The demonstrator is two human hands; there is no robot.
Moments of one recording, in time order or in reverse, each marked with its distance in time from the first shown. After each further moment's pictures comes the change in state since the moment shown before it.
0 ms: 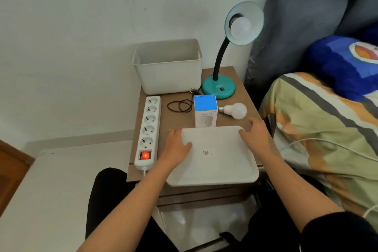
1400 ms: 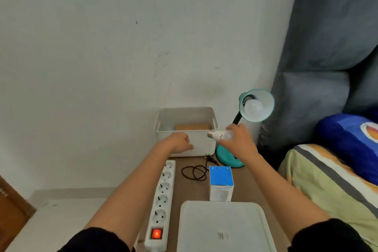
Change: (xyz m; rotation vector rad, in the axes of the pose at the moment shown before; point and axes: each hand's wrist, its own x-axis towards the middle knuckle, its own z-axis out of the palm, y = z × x) left_hand 0.109 0.093 -0.183 0.302 -0.159 0.083; right_hand 0.082 -0.185 -0.025 -0.145 -0.040 -0.362
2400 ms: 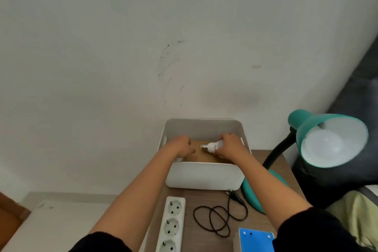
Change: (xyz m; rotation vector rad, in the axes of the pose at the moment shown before) left_hand 0.181 -0.080 -0.016 -0.008 -0.034 -0.164; right_hand 0.191 -0.018 0.133 -0.146 -0.365 0.069
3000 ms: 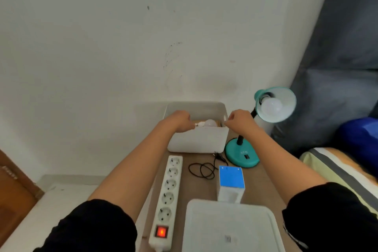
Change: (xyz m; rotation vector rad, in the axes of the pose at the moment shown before) left_hand -0.174 0.048 -0.025 0.050 0.105 0.104; right_hand -0.165 0.009 -0.076 0.058 0.207 -0.073
